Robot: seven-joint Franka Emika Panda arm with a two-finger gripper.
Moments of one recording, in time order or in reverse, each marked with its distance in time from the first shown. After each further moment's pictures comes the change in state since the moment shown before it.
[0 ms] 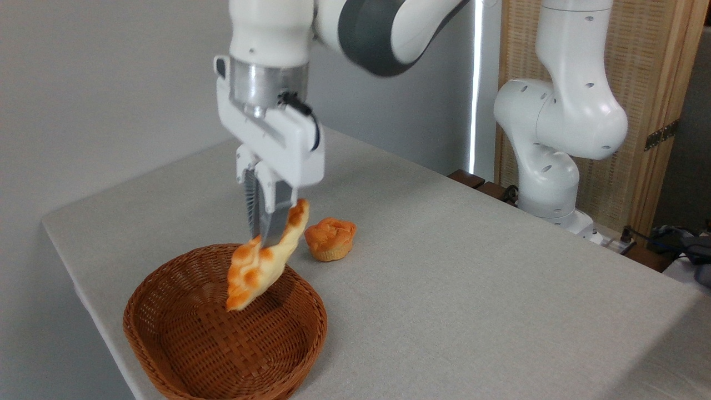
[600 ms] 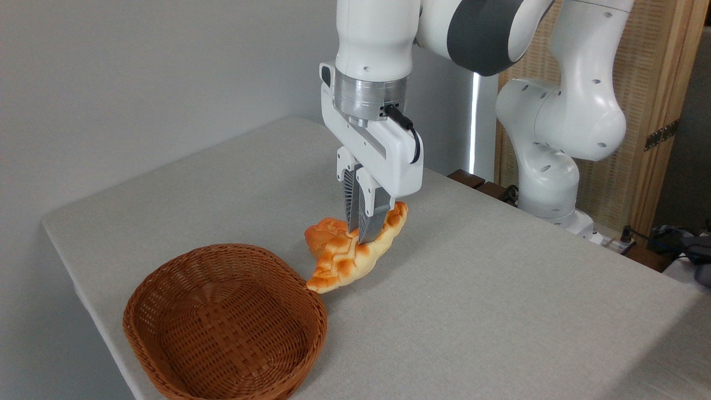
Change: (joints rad) arm -0.069 -0.240 0.174 -0.295 0.026 -0.075 0.246
